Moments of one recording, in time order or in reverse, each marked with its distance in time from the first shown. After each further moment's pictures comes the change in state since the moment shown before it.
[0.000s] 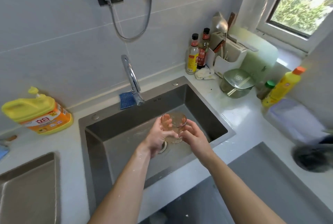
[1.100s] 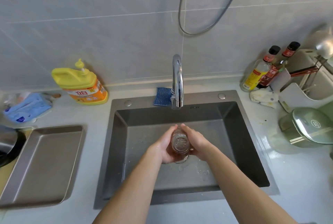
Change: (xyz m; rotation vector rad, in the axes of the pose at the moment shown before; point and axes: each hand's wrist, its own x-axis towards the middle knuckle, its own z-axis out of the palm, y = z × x) left_hand 0.070 -0.006 -0.075 -0.626 0.300 -0.605; right_hand 0.168 -0.008 0.088 -0.252 -0.261 0.565
